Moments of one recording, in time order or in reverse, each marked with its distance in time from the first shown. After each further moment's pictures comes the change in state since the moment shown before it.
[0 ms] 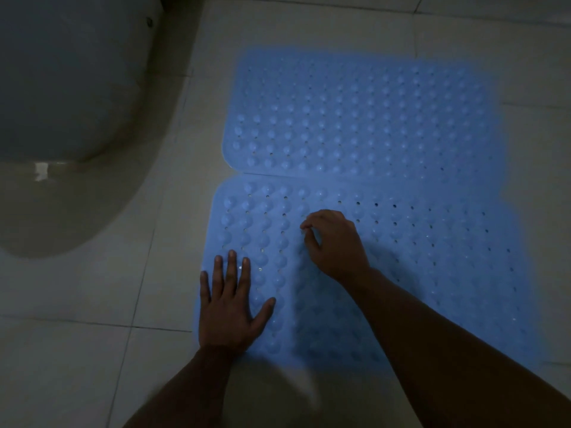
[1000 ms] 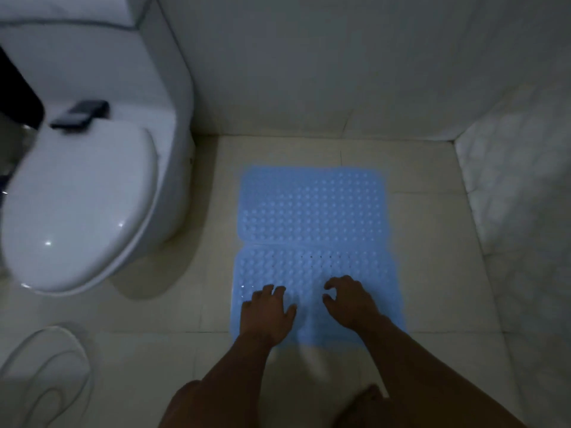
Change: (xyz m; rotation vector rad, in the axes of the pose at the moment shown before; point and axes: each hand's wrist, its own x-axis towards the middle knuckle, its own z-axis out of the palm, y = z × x) left_hand -0.026 0.173 -0.423 -0.090 -0.483 -0.047; right_hand -0.053 -0.195 -0.359 -0.148 -0.529 0.543
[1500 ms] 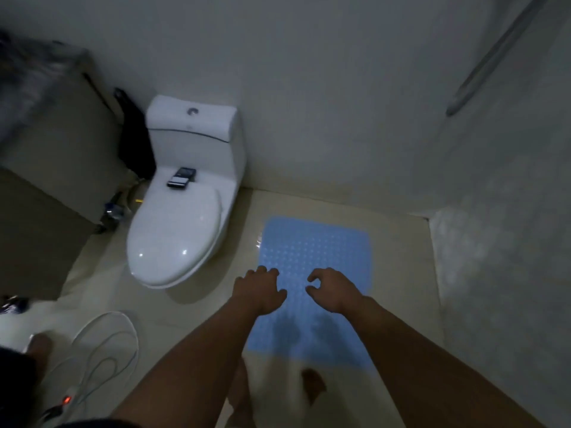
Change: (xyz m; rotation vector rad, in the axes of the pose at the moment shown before) left_hand -0.235 0.051 -0.324 0.024 0.036 -0.007; right_hand -0.234 -0.184 -0.279 -0.030 -0.058 -0.208
